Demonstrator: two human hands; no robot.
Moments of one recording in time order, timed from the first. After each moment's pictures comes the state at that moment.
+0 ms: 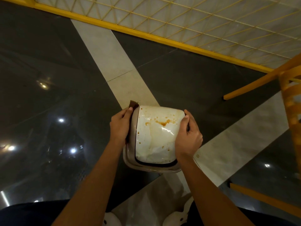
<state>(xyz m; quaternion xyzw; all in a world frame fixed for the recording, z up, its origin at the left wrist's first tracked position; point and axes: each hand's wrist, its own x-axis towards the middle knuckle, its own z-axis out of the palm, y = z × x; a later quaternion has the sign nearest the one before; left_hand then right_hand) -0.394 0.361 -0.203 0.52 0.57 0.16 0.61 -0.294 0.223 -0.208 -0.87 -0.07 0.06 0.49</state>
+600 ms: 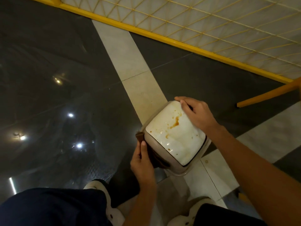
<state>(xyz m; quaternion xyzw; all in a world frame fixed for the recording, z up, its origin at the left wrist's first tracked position) -0.424 0.251 -0.205 0.29 0.66 0.33 0.61 -0.217 0.269 -0.186 -0.79 -0.48 0.24 0.31</state>
